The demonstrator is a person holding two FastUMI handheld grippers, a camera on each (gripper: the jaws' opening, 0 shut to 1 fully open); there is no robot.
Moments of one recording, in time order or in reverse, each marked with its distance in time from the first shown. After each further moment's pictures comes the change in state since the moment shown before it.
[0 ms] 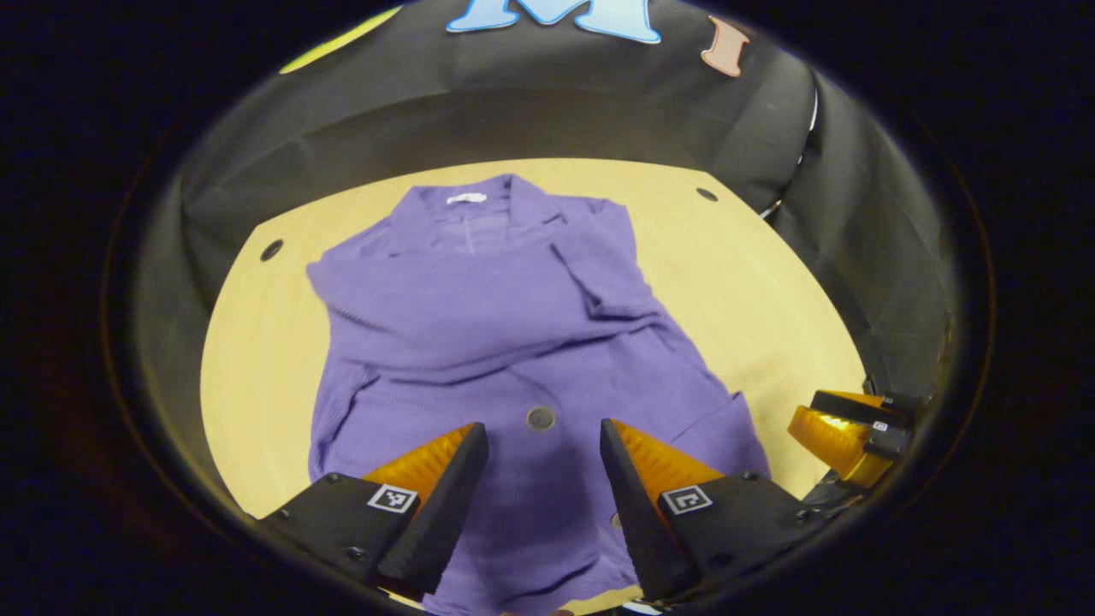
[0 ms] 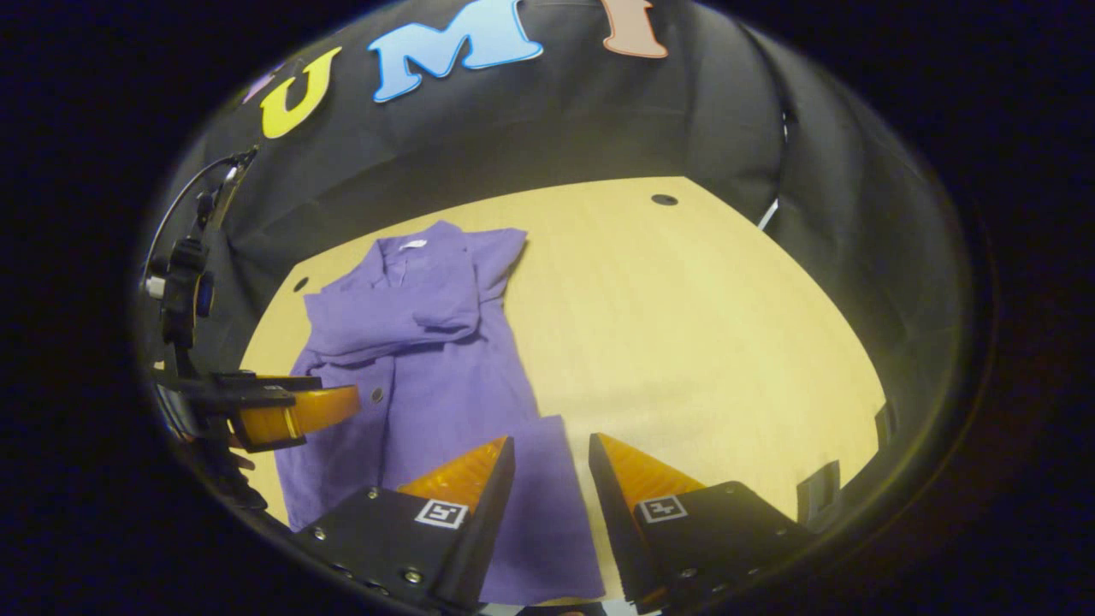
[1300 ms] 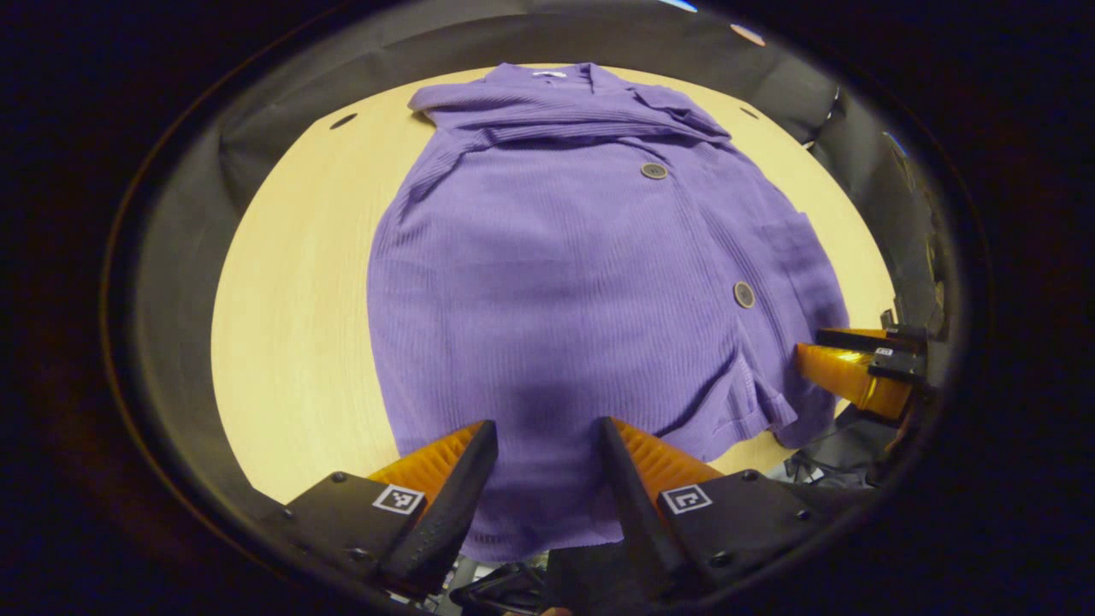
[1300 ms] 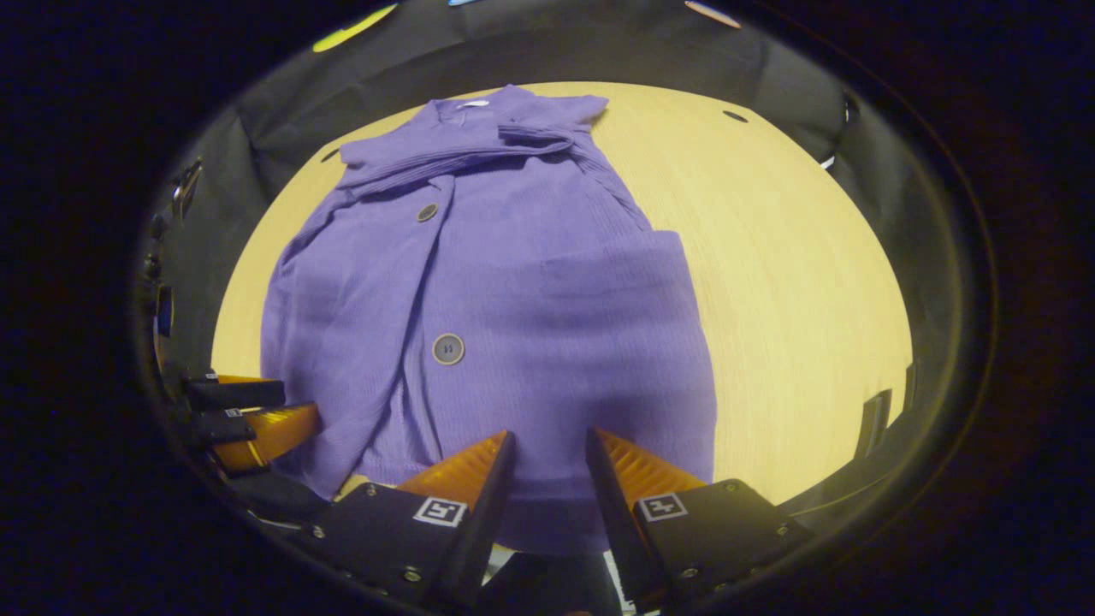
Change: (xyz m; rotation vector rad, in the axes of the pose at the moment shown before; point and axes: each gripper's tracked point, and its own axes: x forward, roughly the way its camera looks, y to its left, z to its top) left arm -0.049 0.076 -0.186 -0.050 0.290 0.103; right arm 0.001 0.055 -0.130 -0.128 0.352 0.004
